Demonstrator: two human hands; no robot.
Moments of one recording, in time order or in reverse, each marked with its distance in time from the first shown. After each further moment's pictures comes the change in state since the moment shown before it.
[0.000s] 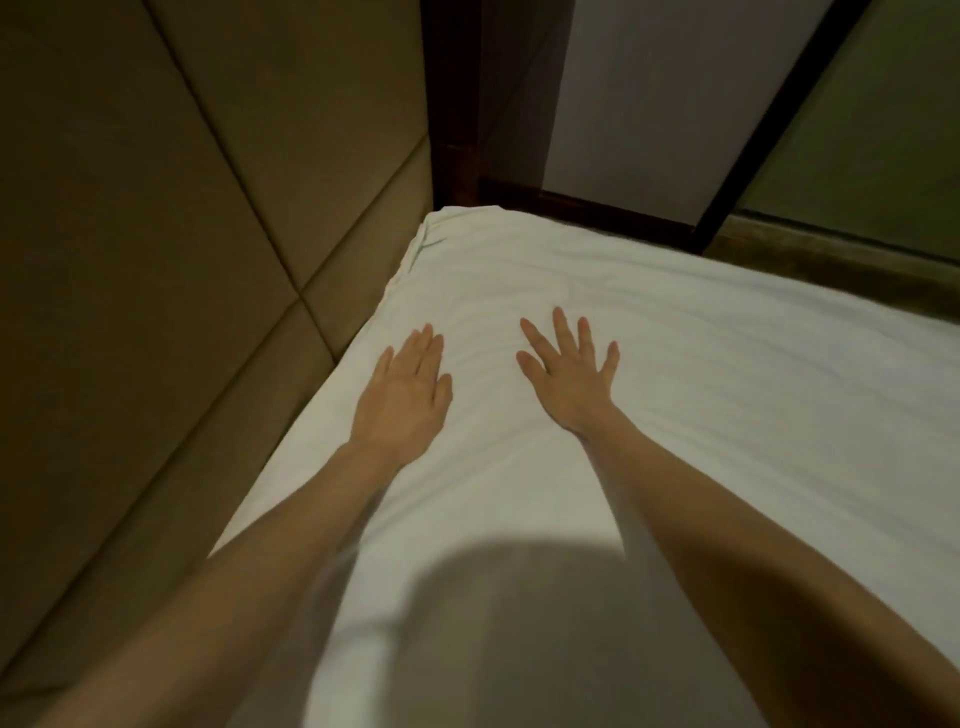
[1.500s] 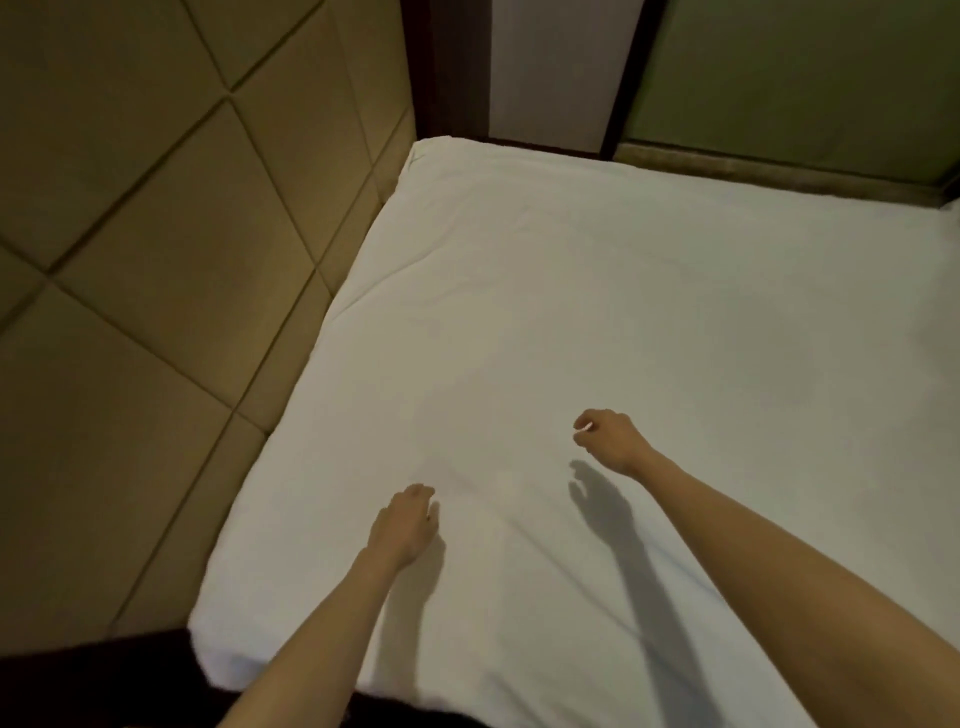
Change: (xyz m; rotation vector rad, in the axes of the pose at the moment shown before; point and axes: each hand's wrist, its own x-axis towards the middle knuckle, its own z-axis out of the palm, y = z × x) left_hand -0.668 0.153 -0.110 -0.143 -0.556 -0.168; right_hand -0.684 0.026 -0.106 0.425 -0.288 0.284
